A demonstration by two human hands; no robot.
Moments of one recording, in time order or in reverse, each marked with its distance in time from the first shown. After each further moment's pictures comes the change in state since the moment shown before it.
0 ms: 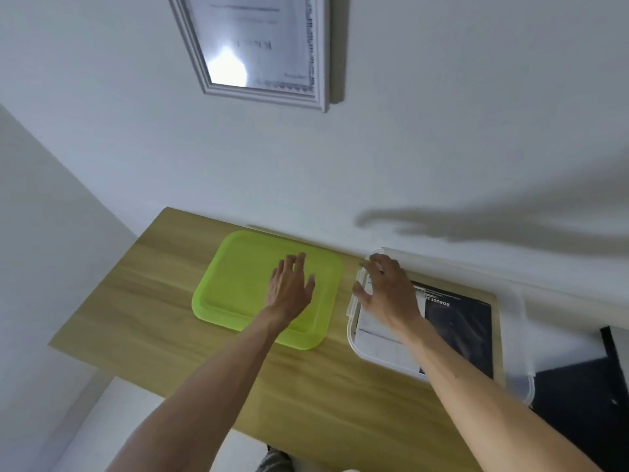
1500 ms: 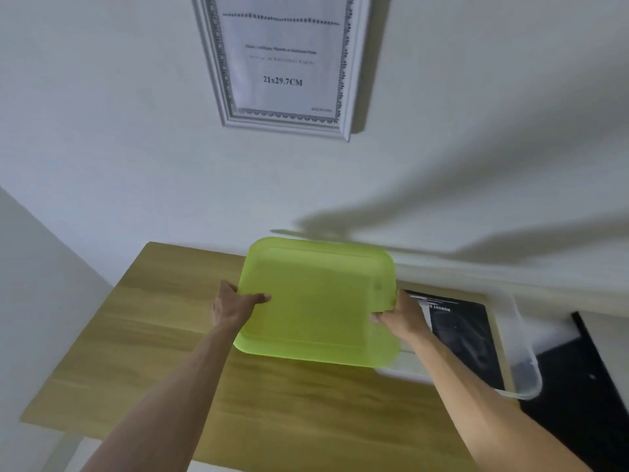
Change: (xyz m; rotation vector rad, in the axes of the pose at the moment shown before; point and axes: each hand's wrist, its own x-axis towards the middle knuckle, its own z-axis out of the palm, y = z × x) left_hand 0.019 -0.130 -0.068 -0.562 -0.063 -0.676; right_hand -0.001 -0.039 0.002 0.485 -0.213 0.750
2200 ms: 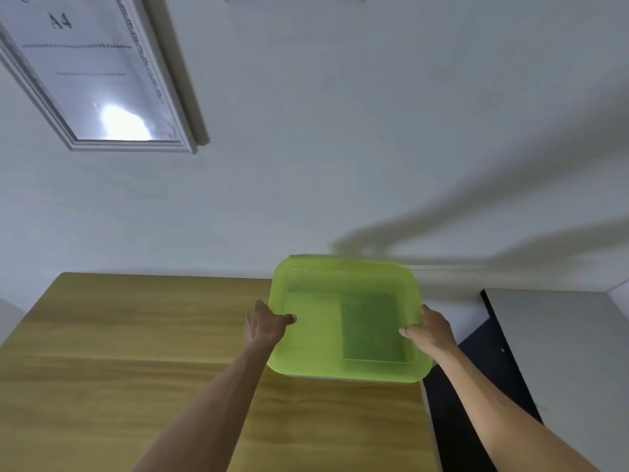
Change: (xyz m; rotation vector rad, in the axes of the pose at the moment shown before) left_hand -0.158 0.100 0.208 0.250 -0.138 0.124; right_hand 0.000 0.206 -0.179 -0.038 0.130 0.156
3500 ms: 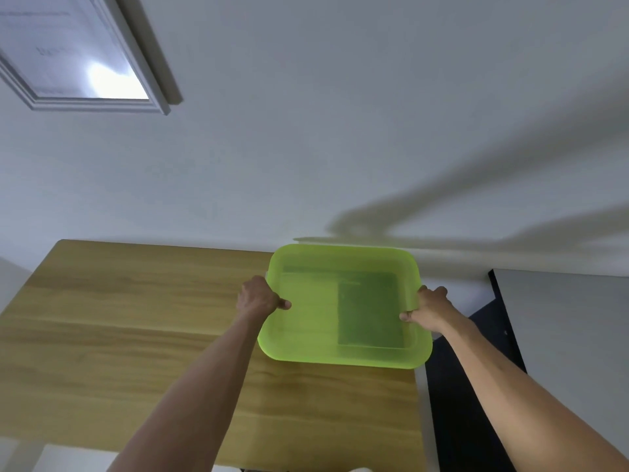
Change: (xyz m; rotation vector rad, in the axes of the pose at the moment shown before) left_hand 0.017 0.014 0.011 0.232 -0.102 -0.077; right_hand 0.033 0.003 -0.015 -0.402 -0.284 0.087
